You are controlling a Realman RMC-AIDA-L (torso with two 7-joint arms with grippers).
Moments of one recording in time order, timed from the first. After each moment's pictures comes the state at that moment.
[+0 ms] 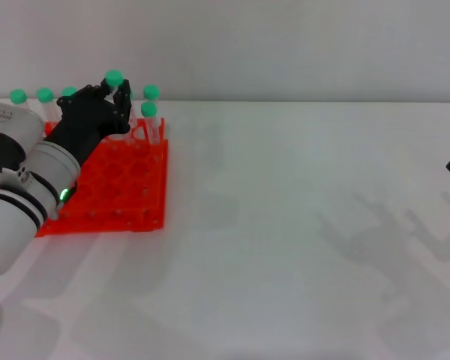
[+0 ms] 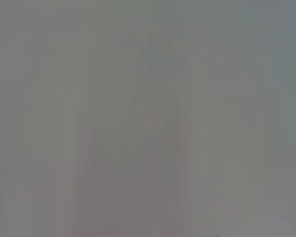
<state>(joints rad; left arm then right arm) -0.74 -2.08 -0.91 -0.07 -0.68 -0.96 2.83 0.34 2.02 -0.88 -0.10 2.23 1.61 -2.61</state>
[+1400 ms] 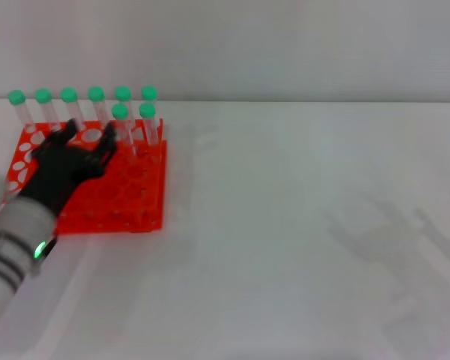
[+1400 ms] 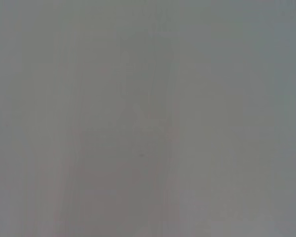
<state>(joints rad) -0.57 -2.08 -0.91 -0.15 -0.68 -0.99 2.82 0.33 2.01 -0.87 -0.11 2.23 1.60 -2.62</state>
